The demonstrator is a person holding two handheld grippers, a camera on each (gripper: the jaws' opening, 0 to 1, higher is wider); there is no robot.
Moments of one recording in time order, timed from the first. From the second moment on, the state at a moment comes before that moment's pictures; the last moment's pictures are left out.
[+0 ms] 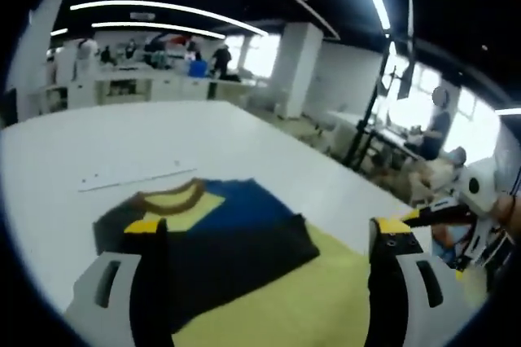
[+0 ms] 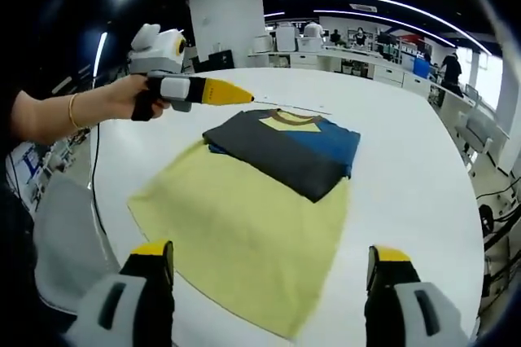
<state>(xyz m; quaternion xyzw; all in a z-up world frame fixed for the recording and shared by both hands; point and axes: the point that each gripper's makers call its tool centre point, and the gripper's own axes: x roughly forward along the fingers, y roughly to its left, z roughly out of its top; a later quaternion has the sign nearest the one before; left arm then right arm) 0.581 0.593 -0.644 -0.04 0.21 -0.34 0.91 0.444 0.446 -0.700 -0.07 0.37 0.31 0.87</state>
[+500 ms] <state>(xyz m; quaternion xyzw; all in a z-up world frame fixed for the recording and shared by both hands) 0.530 0.647 -0.661 0.05 0.24 -0.33 0.91 0.421 0.435 -0.721 -0.06 0.41 0.30 0.86</state>
